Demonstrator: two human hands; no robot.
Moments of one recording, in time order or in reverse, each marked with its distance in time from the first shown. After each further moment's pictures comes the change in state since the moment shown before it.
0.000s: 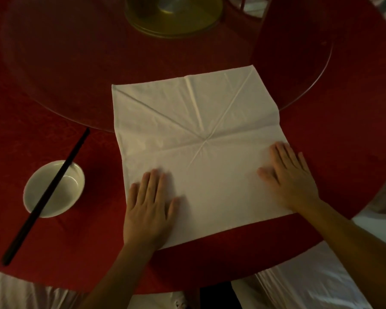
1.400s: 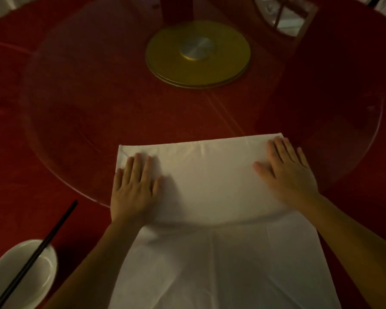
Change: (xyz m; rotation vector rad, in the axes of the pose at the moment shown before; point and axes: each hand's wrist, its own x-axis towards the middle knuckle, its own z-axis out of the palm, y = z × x) left_hand 0.210 -0.043 -0.024 0.060 0.047 -0.298; right_hand 0.232 -0.014 -0.048 -0.002 0.010 -0.136
